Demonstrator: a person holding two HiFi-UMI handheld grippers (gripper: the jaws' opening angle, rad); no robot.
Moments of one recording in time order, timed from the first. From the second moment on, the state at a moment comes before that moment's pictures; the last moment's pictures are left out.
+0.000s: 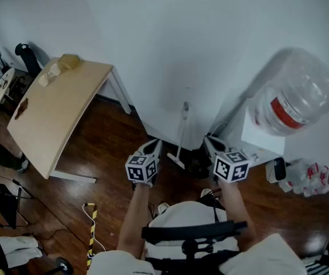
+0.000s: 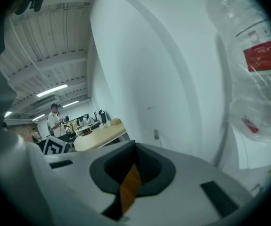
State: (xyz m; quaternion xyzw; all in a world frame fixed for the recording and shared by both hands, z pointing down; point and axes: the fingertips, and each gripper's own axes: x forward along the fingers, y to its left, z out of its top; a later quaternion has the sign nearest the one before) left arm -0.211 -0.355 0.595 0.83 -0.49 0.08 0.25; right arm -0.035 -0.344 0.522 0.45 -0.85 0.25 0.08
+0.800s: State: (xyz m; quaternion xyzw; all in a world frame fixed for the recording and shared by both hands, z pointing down) left arm -0.160 -0.128 0.530 0.82 -0.51 0.00 0.25; right arm -0.024 -0.132 0.550 0.40 -0.87 0.27 0.10
